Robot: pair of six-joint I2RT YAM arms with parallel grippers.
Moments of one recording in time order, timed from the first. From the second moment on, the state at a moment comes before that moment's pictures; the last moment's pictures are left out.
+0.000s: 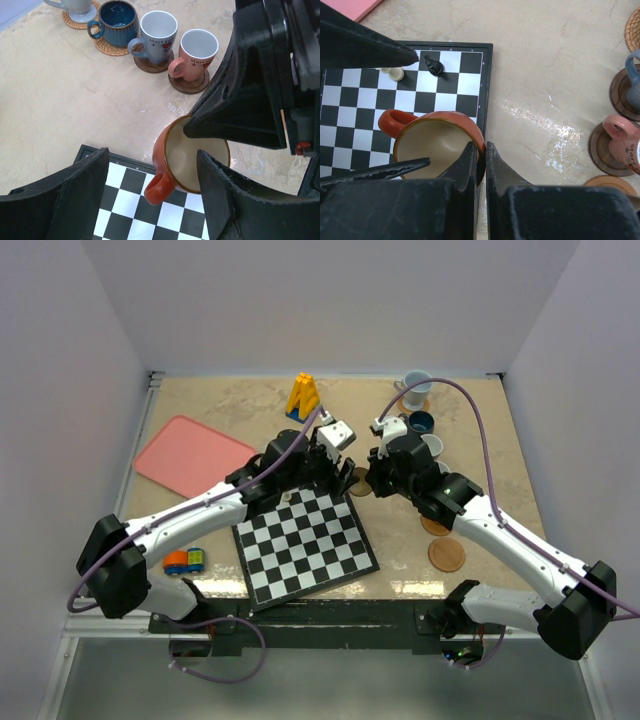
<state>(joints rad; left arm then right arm) -0.83 1.40 1.04 0.04 0.13 -0.02 0.69 1.14 1.00 -0.47 0.16 0.27</state>
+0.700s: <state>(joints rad) -0.85 1.52 1.15 -0.05 0.15 0.00 0.70 1.14 1.00 -0.48 0.18 0.27</state>
